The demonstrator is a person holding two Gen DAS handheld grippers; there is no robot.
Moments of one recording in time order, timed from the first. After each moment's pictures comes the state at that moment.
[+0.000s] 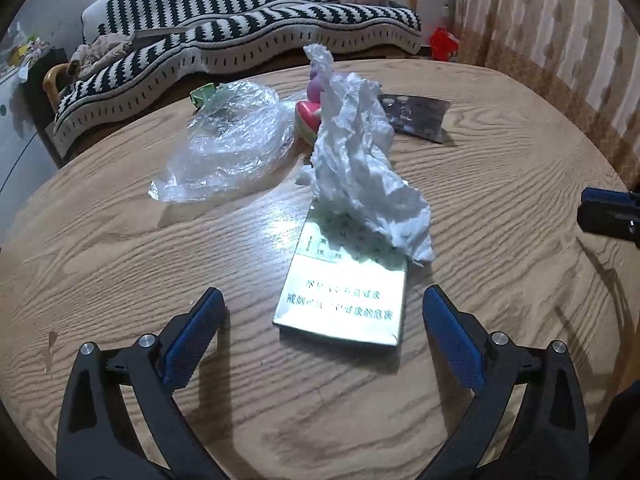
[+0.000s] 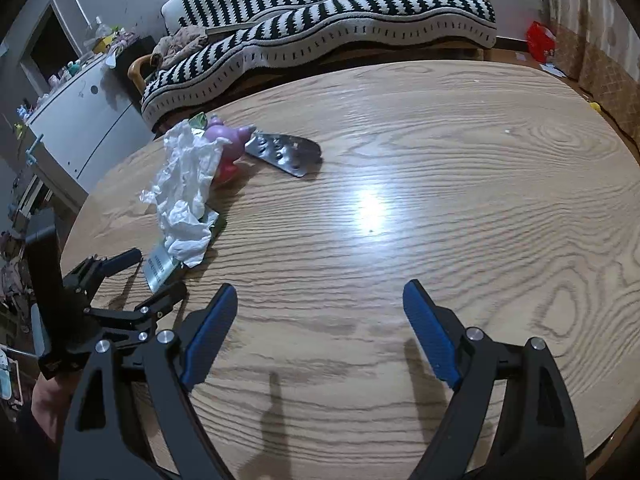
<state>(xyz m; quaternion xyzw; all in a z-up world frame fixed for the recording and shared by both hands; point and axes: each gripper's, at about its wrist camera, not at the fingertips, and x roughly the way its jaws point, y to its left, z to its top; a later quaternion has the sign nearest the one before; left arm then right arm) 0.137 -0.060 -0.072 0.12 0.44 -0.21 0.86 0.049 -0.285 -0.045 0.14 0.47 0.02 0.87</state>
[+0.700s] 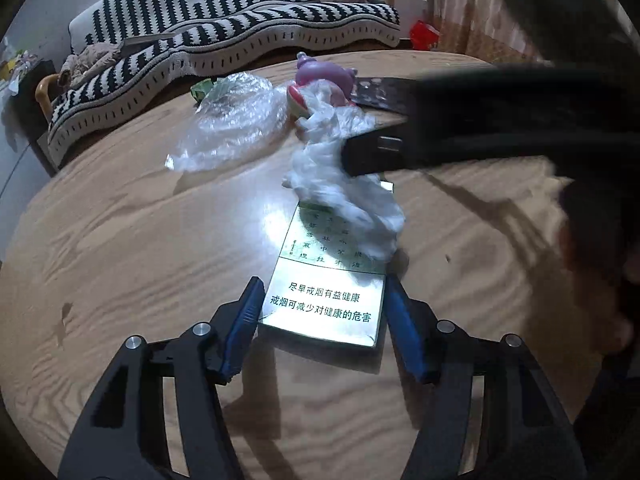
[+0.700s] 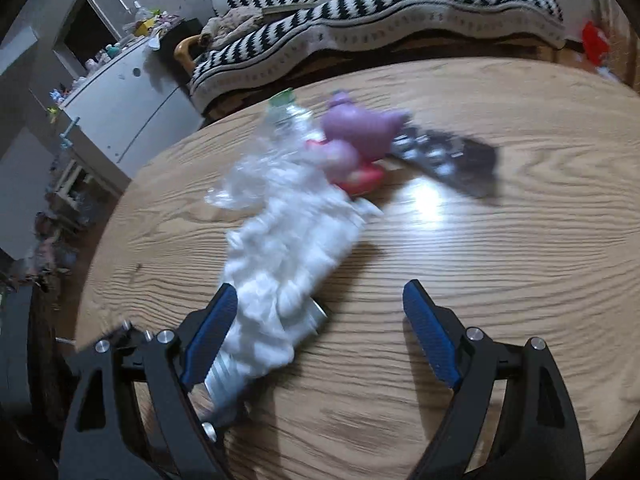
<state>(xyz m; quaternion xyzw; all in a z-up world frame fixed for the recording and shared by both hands) 0.092 -0.035 -0.067 0.13 0.43 -0.25 0.86 0.125 -0.183 -0.062 0.17 0.47 0.12 0.86</state>
